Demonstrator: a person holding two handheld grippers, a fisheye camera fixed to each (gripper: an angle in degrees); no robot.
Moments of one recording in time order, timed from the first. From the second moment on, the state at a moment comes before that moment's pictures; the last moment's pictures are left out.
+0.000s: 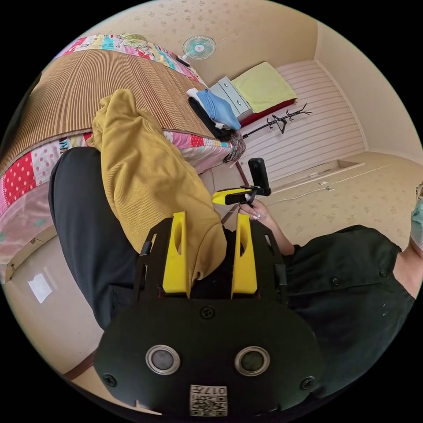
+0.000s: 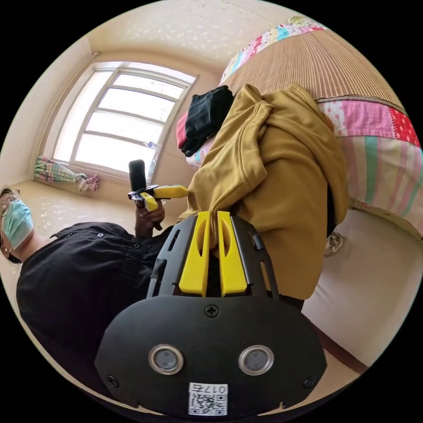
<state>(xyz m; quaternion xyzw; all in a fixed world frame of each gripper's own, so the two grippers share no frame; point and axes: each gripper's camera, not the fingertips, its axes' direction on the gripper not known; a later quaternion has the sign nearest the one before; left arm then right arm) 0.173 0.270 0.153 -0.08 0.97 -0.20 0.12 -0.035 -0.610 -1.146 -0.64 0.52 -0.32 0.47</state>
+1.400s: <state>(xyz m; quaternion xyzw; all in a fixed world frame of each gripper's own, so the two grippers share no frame) 0.190 0.368 0.261 -0.20 0.88 -0.43 -0.01 0.086 -0.587 -1.148 -0.79 0.38 -0.23 0.43</state>
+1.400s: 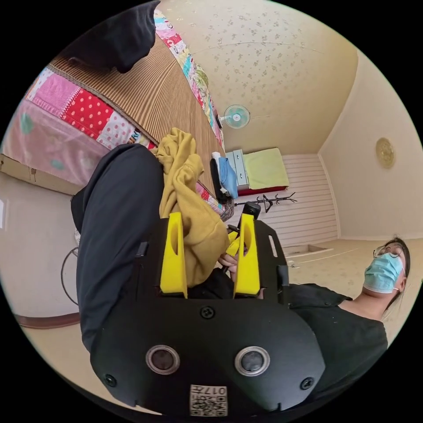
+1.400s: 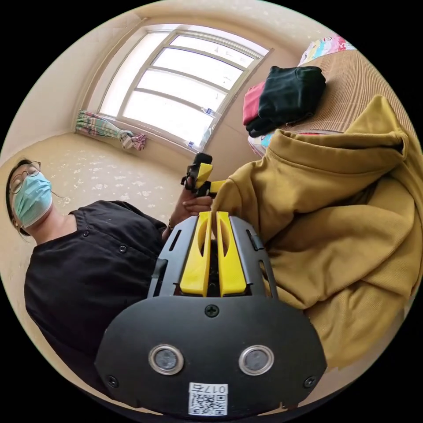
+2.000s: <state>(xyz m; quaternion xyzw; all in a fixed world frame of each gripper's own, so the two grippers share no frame) 0.120 0.412 0.233 -0.01 0.91 -0.41 -0.06 0.139 -0.529 -1.201 -0.84 0.29 -0.24 0.39</state>
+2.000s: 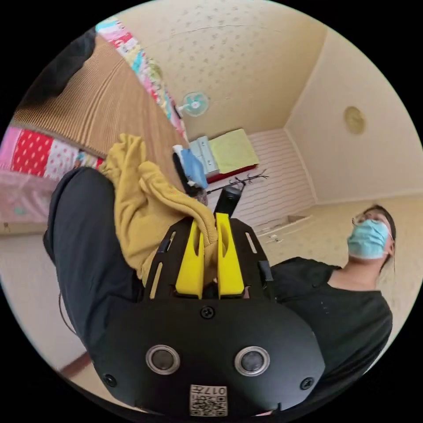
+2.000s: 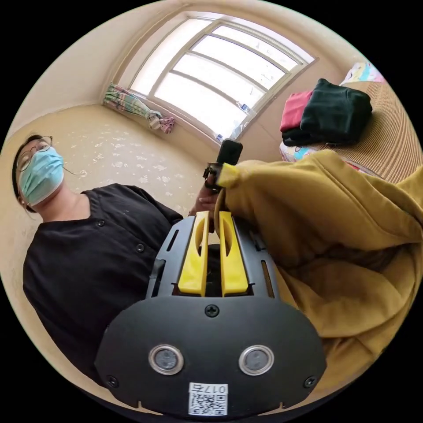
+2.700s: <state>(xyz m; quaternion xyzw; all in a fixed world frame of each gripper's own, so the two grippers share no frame) -0.147 0.451 0.302 0.64 0.57 -0.39 -0.33 0.079 -0.468 -1.325 -0.71 0.26 -0.51 0.42</state>
